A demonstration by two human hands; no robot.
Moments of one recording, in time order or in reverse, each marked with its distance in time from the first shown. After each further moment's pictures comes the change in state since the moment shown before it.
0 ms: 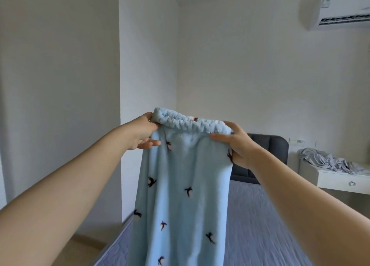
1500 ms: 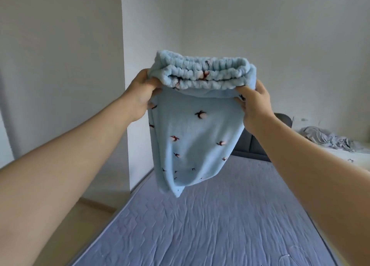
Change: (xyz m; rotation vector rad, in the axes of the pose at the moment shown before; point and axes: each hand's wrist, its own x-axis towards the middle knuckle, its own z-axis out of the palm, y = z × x) left_hand 0.025 -0.027 -0.045 -0.385 0.039 0.263; right_hand 0.010 -0.009 0.055 0.015 0.274 -0.337
